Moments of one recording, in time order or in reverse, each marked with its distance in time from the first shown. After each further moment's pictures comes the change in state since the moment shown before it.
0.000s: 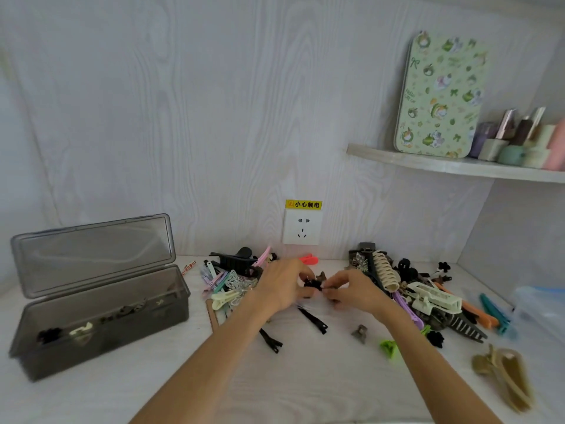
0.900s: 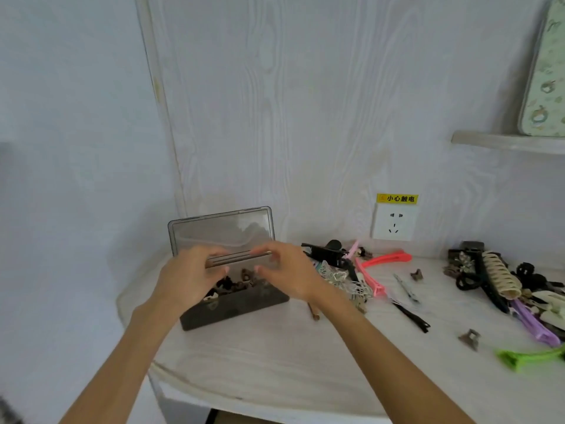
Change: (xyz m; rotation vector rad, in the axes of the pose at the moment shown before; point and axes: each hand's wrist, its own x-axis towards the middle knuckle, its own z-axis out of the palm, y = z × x) left_hand -0.194 -0.116 -0.158 0.262 0.318 -0.552; right_hand -0.020 -0.171 0.170 -0.011 -0.166 -0.648
